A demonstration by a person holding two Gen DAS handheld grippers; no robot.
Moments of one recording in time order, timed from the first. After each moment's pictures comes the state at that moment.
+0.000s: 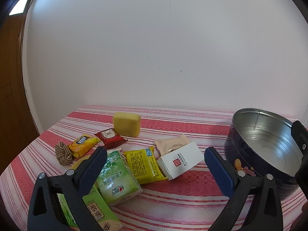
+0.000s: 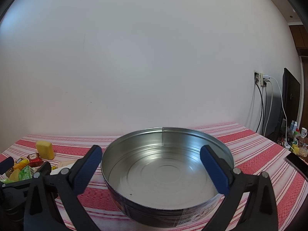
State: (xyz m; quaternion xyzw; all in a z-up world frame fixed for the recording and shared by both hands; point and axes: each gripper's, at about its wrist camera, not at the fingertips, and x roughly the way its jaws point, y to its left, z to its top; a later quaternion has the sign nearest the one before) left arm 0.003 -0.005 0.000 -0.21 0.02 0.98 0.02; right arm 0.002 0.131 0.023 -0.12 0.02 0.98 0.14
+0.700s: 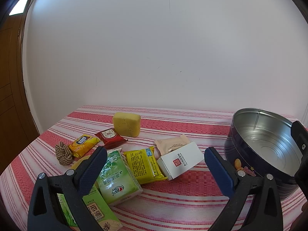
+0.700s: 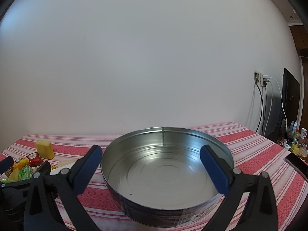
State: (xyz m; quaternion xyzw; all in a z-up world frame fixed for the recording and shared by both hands) left arm 0.002 -0.005 0.001 -0.21 0.02 0.98 0.02; right arm 0.000 0.132 0.023 -0.12 0.02 0.98 0.14
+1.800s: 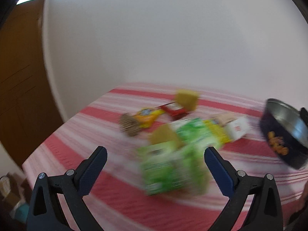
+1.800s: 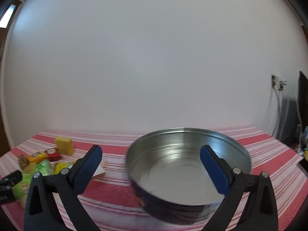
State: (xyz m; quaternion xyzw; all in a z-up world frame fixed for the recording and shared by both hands) left arm 0.059 -0.134 0.002 -0.28 0.00 0.96 -0.07; right arm 0.004 0.112 0.023 -0.12 0.02 0.99 0.05
